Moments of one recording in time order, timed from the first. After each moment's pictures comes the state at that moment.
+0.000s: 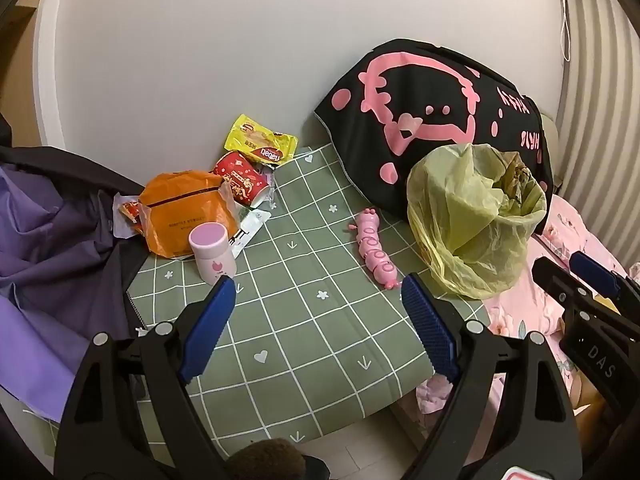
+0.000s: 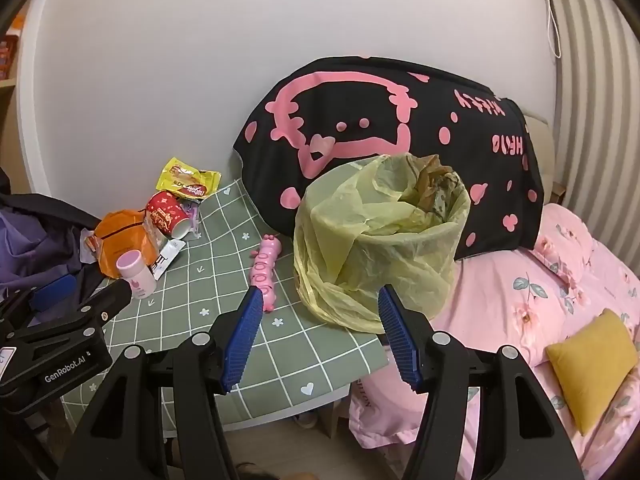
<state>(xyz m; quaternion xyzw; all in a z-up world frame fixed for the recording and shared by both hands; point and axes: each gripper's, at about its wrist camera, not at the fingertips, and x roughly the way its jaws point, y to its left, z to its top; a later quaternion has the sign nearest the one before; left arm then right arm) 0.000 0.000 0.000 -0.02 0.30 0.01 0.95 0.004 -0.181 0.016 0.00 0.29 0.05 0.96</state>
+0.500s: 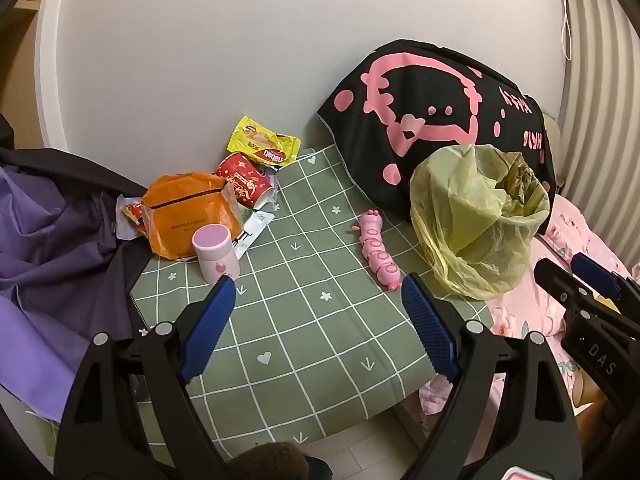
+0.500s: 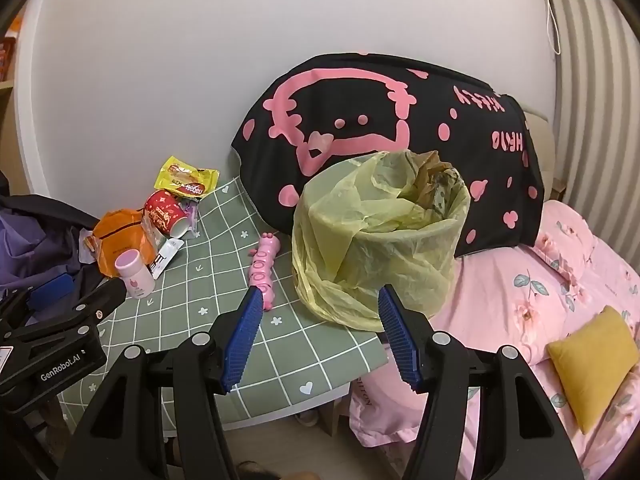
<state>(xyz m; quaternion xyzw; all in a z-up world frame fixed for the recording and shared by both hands) -0.005 -0.009 -0.005 -0.02 0.29 0.02 0.96 0.007 -0.182 0.014 0.00 0.29 0.05 0.95</state>
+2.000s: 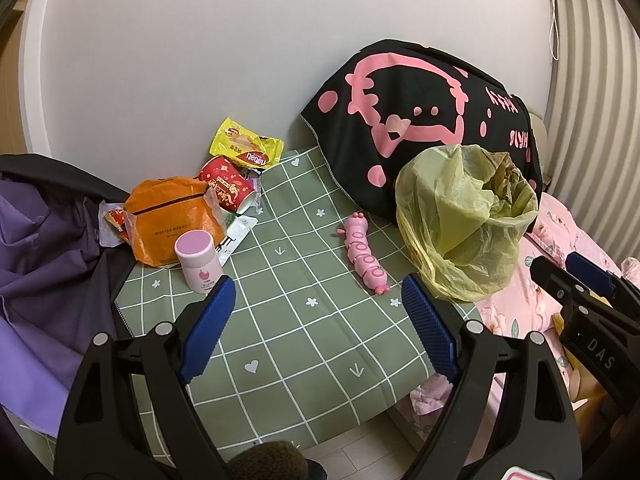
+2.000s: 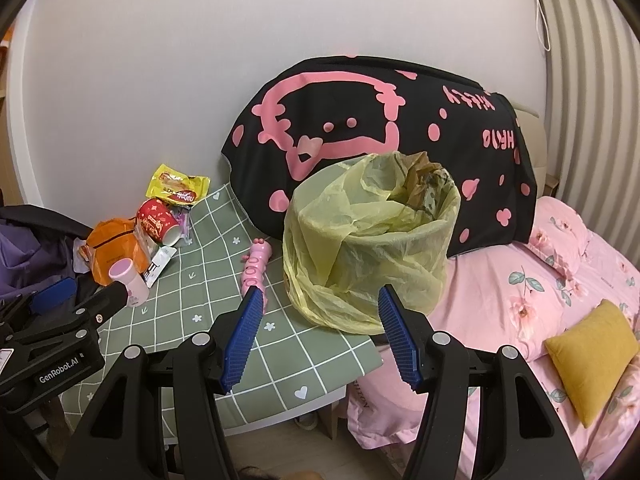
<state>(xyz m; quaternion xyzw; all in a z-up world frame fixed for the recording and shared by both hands) 0.010 0.000 0.001 -0.02 0.30 -0.01 0.95 0.008 -0.187 0.017 0.01 0.29 0.04 0.96</state>
